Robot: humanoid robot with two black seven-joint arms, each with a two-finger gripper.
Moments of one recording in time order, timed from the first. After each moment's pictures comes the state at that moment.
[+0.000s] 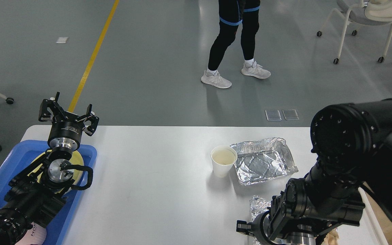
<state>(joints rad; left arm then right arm) -0.62 0.21 -0.93 -0.51 -0.18 -0.33 -0.44 1.65 0.17 -1.25 1.72 0.34 -0.34 0.12</state>
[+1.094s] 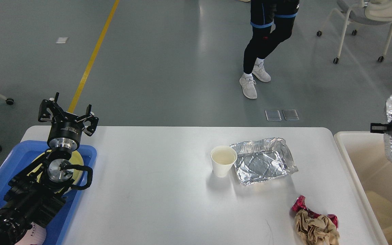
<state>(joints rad) -0.62 0.21 -0.93 -0.51 -0.18 -0.33 -0.44 1.36 -0.45 -1.60 0.69 -0.10 0.04 0.15</state>
